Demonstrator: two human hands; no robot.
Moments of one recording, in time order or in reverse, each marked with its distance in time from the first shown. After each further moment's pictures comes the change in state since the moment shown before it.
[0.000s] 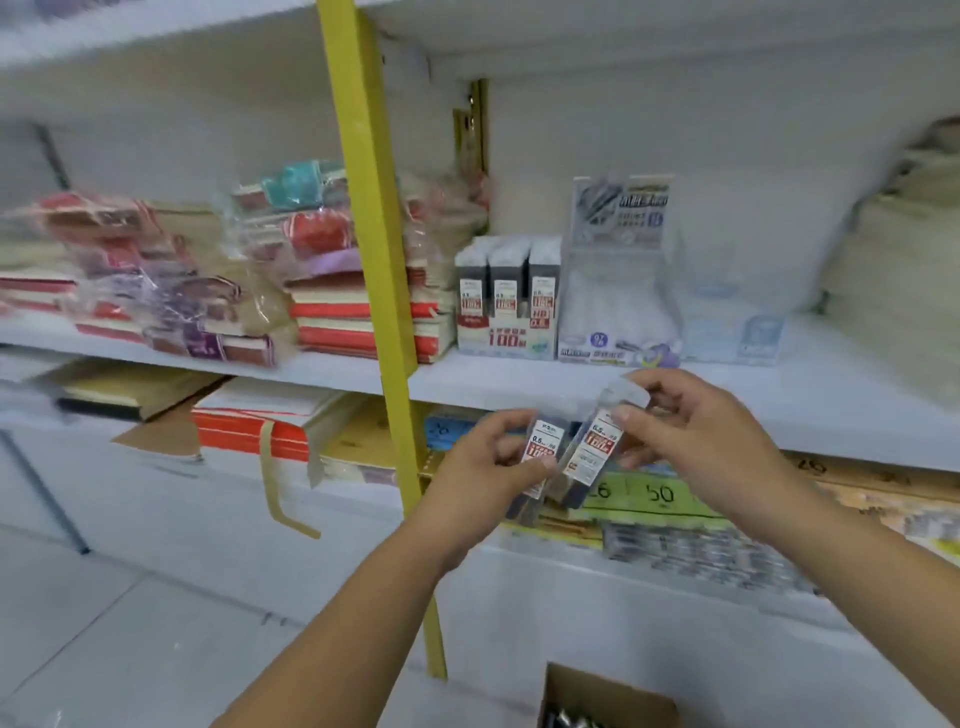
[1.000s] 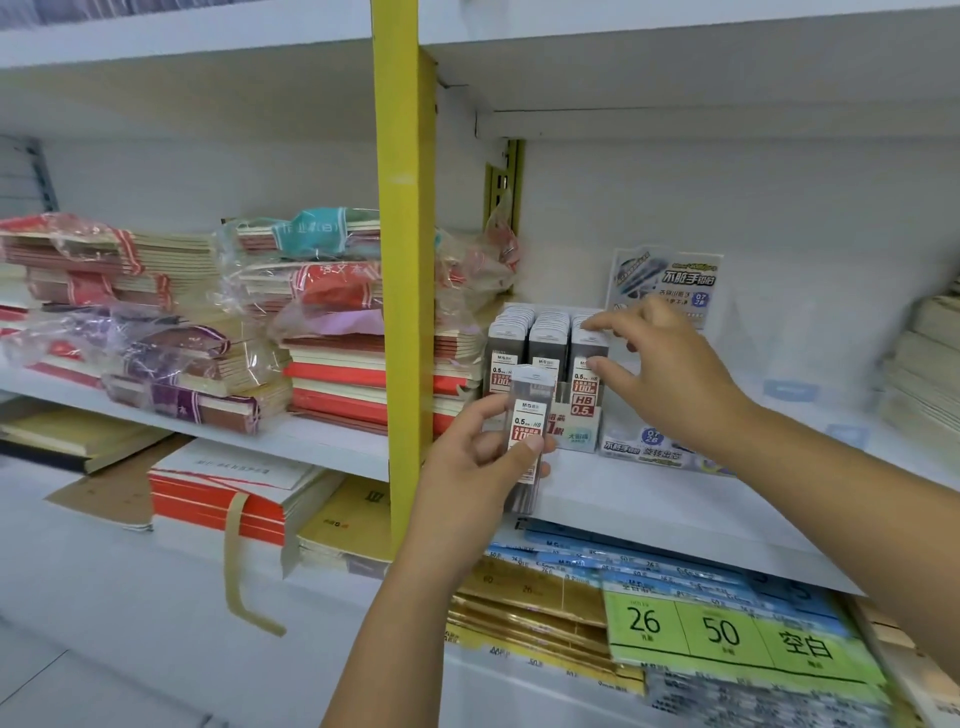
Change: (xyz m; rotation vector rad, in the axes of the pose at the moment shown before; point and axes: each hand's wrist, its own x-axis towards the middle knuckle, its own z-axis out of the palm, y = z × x) left_hand 0.064 0.024 -0.044 -0.154 0.198 0.257; right_hand 0.160 -0.028 0.020 -0.981 0.145 -0.403
